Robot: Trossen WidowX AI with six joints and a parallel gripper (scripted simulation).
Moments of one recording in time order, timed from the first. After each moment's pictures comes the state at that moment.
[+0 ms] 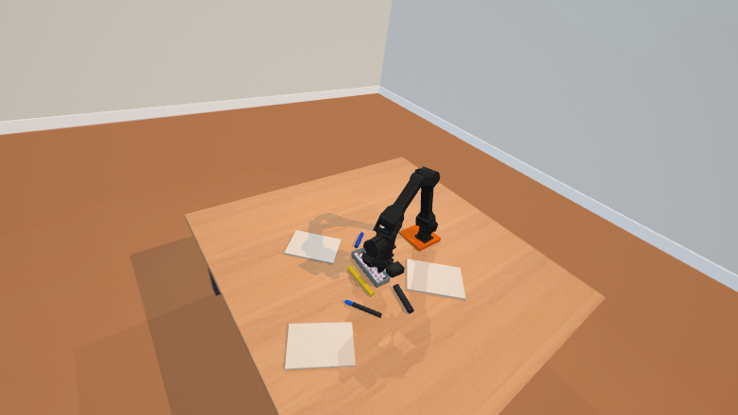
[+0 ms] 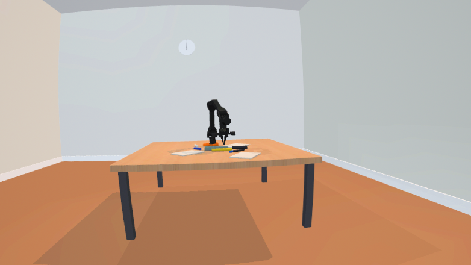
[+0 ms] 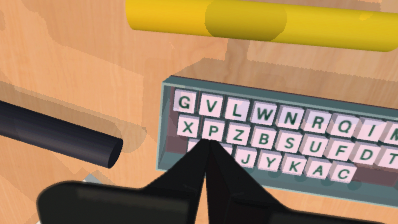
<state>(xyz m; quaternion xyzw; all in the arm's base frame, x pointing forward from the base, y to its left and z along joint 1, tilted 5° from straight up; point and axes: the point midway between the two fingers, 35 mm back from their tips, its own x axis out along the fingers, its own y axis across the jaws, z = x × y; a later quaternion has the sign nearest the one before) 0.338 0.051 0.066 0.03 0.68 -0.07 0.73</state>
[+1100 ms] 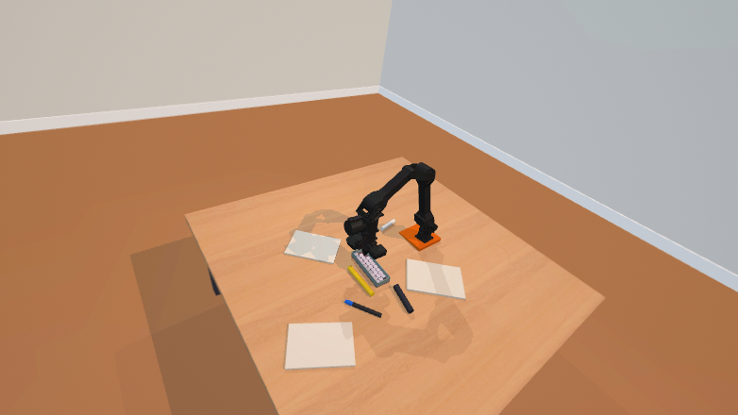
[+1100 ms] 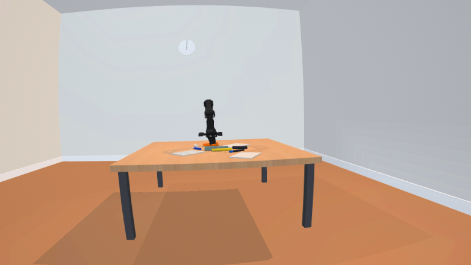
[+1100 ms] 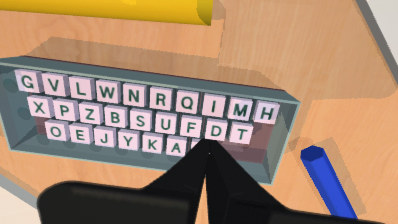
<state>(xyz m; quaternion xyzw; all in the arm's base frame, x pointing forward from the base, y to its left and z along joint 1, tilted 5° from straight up) 0.325 -0.053 0.073 0.02 0.69 -0.08 0.72</state>
